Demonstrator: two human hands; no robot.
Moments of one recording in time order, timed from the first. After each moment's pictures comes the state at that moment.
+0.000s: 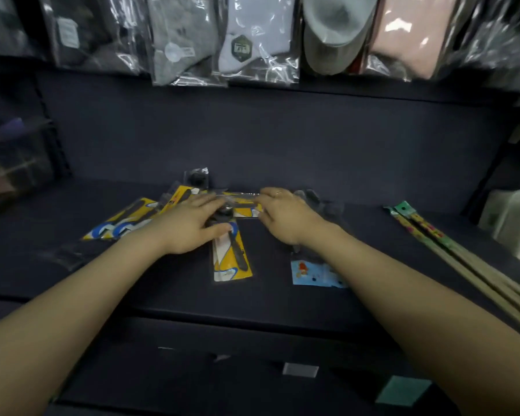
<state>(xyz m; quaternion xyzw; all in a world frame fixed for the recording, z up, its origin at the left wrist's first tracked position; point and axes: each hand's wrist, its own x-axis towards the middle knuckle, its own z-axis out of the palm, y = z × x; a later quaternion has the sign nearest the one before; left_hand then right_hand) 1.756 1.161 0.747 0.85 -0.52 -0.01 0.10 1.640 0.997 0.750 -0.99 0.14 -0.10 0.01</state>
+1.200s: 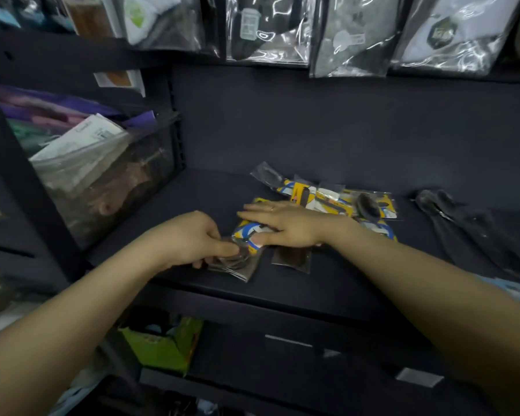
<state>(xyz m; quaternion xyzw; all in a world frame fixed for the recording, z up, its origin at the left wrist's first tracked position) 1.855 1.335 0.754 0.90 -0.36 -0.15 0.19 1.791 1.140 0.737 -0.99 -0.06 0.06 0.06</state>
